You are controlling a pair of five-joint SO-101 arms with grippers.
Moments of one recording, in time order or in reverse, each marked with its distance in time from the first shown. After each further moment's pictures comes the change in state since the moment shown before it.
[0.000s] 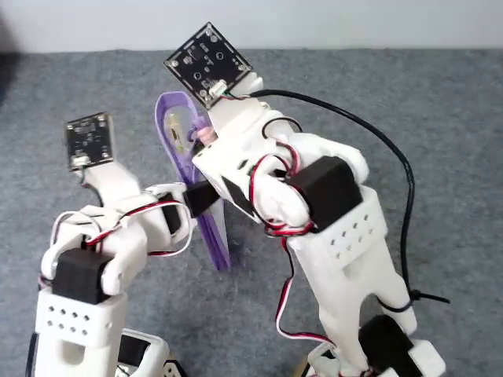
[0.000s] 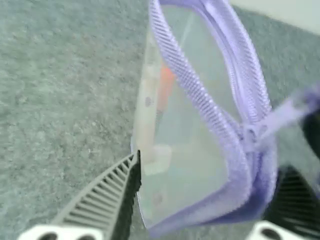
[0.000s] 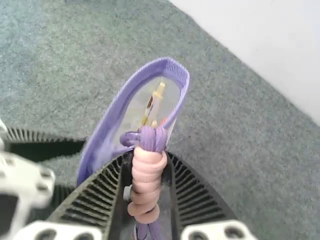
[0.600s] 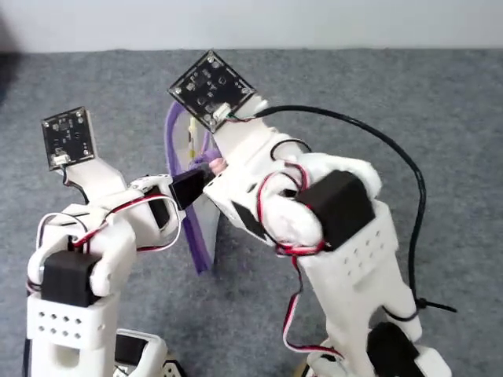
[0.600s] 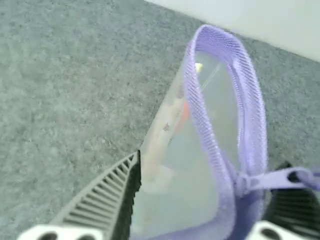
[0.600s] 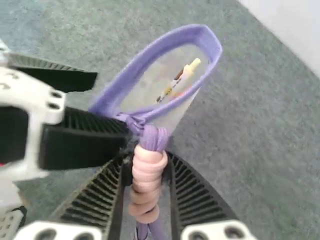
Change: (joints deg) left arm -2.5 0.0 -4.0 0.0 -2.3; right arm -3.6 -3.9 0.0 9.5 0.0
